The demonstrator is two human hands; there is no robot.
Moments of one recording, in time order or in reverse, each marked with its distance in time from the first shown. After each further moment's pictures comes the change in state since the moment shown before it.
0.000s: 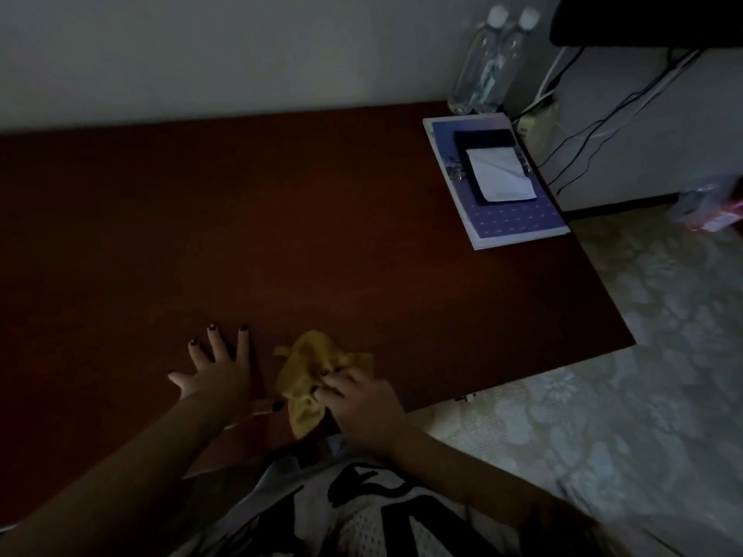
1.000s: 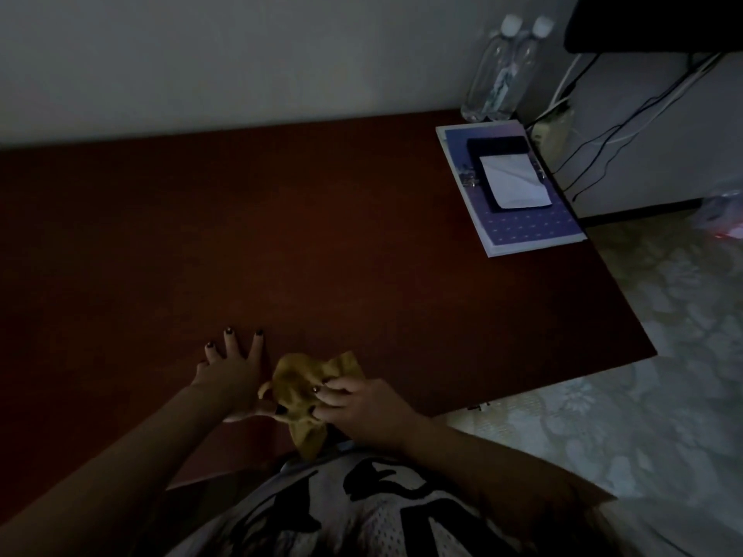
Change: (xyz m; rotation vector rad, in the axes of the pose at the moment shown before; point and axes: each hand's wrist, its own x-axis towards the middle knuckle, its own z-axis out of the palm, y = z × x) left_hand -0.004 -0.009 -0.019 0.031 -0.054 0.099; right_hand 0.015 0.008 -0.004 -0.037 -0.098 -0.302
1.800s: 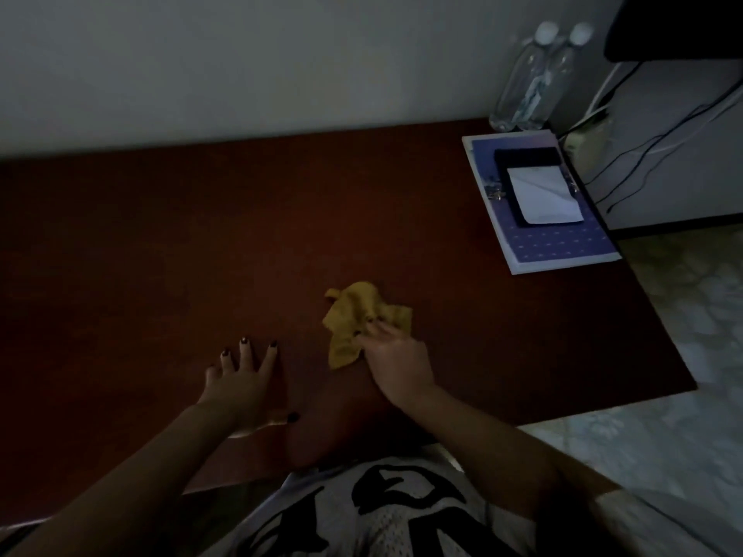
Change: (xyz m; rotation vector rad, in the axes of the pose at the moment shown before) left_hand 0.002 -0.006 0.006 0.015 0.054 -0.019; right_hand 0.038 0.046 -0.023 0.038 0.224 0.519
